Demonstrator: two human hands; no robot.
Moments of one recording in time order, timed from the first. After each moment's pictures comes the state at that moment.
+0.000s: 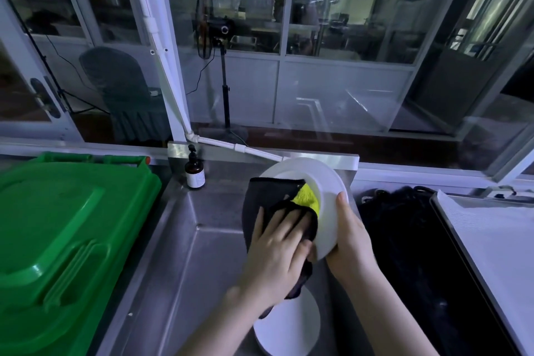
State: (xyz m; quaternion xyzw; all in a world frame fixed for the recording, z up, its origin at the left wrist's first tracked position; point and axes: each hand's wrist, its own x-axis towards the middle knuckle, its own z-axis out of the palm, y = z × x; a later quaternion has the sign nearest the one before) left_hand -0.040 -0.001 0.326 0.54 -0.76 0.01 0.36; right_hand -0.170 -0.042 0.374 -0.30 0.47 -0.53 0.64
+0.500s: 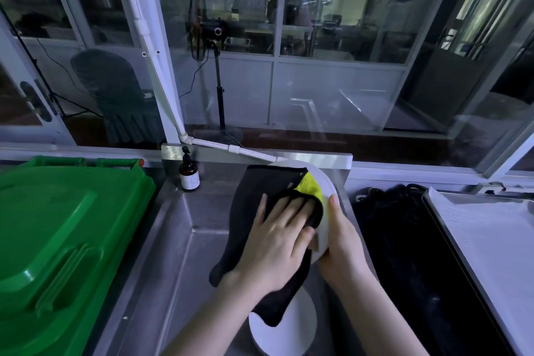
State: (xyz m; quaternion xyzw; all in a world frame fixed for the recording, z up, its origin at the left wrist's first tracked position) left_hand -0.045 -0.010 0.354 0.54 -0.78 0.00 0.31; right_hand -0.169 -0.032 0.375 -0.28 0.42 -0.53 0.68
